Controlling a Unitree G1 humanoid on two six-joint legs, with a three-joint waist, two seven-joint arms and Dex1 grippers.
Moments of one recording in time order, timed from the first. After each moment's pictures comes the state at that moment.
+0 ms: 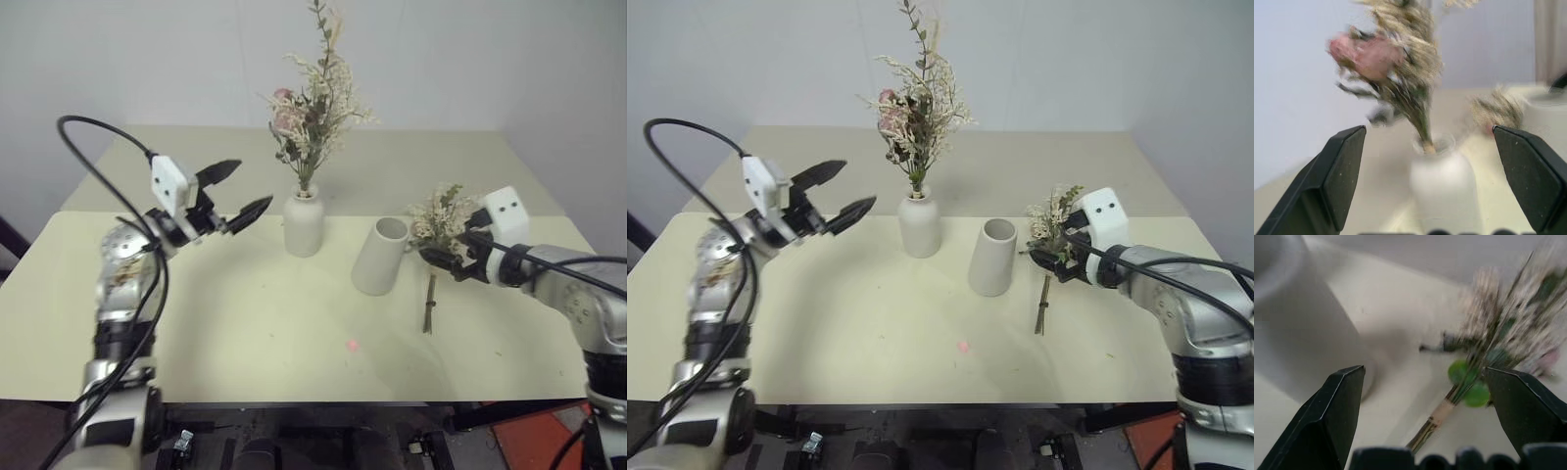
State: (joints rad) left arm -0.57 0.58 0.21 0.07 -0.41 0.14 -1.00; right arm -0.60 -0.75 -0.05 -0.12 0.52 1.12 0.37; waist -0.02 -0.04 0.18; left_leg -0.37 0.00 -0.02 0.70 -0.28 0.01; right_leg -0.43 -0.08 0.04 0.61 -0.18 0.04
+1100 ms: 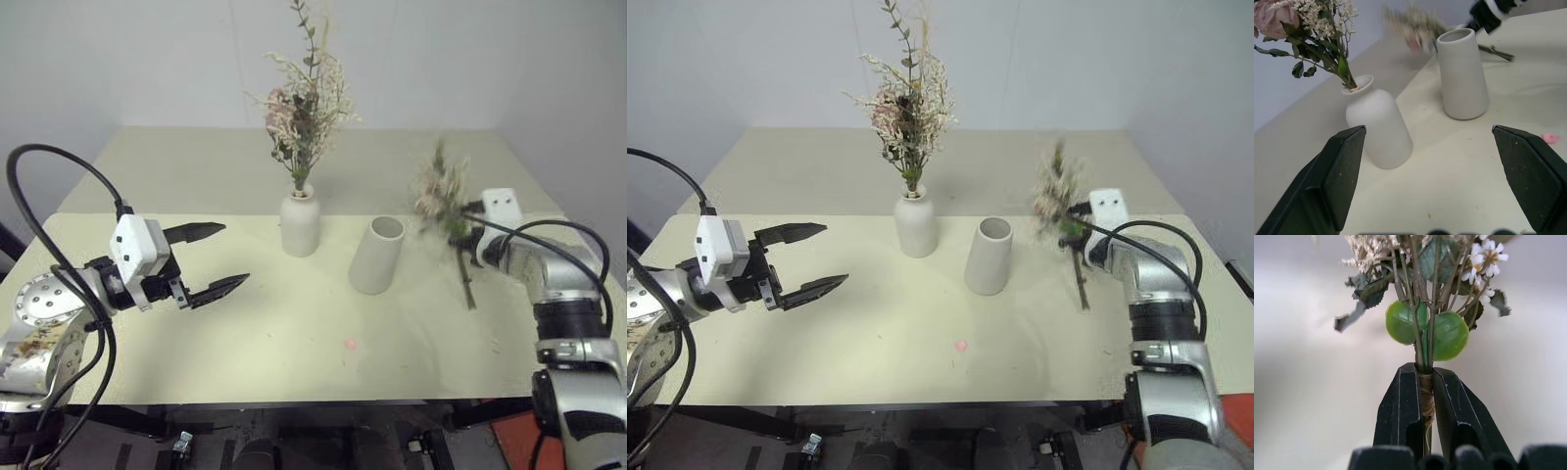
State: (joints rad) left arm -0.24 0.80 0.27 -0.33 -0.52 0.29 -0.99; right arm -0.76 -0.56 -0.19 0.22 0.23 0.73 0.21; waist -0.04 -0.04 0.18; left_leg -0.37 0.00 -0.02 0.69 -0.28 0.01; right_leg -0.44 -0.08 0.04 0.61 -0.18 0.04
